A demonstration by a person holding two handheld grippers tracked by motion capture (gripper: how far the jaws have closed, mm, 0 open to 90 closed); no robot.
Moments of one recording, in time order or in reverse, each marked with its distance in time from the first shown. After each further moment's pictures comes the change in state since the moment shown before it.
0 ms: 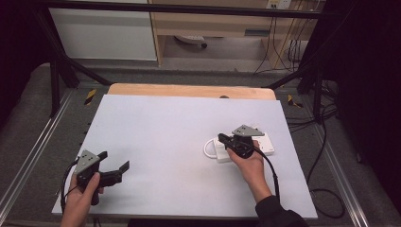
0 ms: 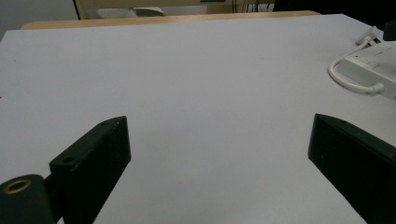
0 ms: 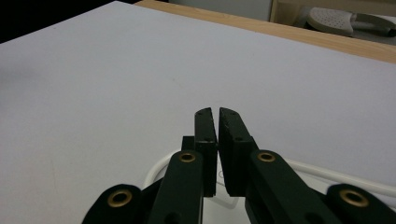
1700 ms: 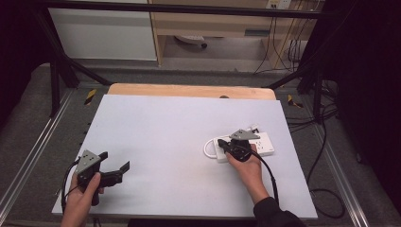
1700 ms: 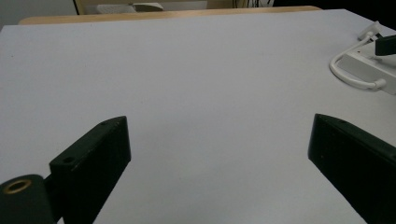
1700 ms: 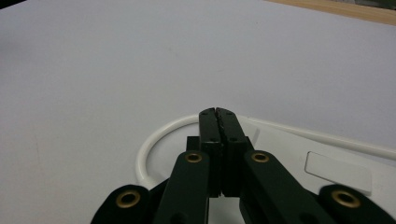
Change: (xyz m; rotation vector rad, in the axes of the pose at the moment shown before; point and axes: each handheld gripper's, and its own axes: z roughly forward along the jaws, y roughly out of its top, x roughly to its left) left arm 0.000 -0.001 0.002 0.014 -0.002 0.001; right arm 0.001 -0.018 0.010 0.068 -0.012 0.004
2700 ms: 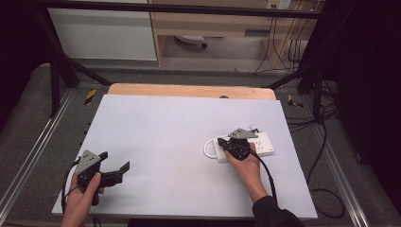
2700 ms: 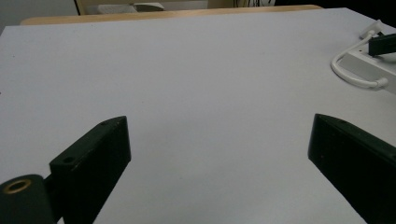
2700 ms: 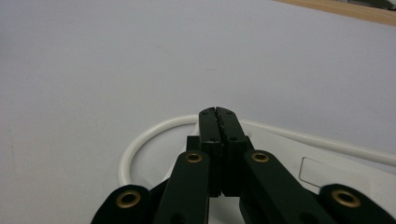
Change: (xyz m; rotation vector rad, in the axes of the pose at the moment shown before) left arm -0.001 0.000 0.000 -0.001 0.007 0.002; right arm -0.003 0.000 0.009 0.008 -0.024 -0.013
